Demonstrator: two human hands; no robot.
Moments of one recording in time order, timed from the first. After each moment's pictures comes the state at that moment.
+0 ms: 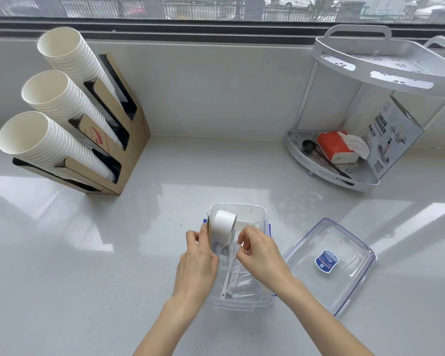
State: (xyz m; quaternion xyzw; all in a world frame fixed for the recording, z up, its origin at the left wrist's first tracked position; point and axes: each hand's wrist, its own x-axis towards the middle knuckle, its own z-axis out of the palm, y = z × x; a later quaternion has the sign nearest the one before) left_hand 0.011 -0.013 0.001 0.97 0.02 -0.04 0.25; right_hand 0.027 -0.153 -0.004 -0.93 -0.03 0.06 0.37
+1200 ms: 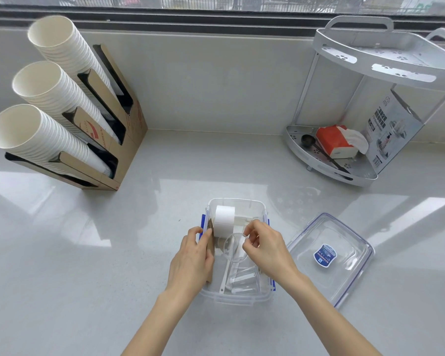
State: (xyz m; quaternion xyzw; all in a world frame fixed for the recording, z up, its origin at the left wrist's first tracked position) left_hand 0.018 0.000 -0.025 0.98 -0.05 -0.03 0.20; right_hand 0.028 -0.164 -0.005 -0.91 0.01 0.05 0.41
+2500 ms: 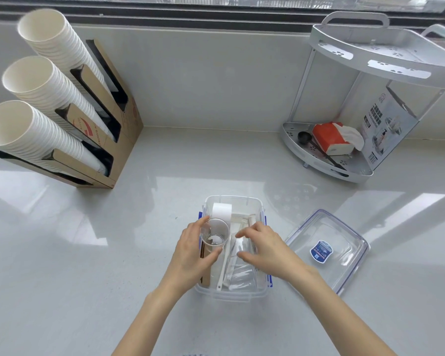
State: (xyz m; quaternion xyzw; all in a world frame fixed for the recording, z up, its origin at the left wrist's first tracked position) left_hand 0.023 0.004 -0.020 0.89 -0.11 0.01 0.45; right_hand 0.029 -0.178 -0.004 -0.95 -0.09 0.14 0.26
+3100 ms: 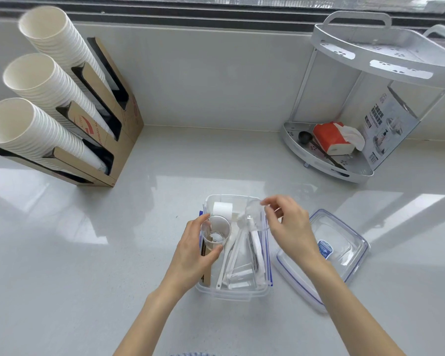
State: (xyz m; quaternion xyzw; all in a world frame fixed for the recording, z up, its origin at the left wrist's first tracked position) left_hand 0.019 0.002 -0.013 0.87 -0.07 0.00 0.49; right_hand 0.037 -0.189 0.032 -0.90 0.03 -0.11 0.41
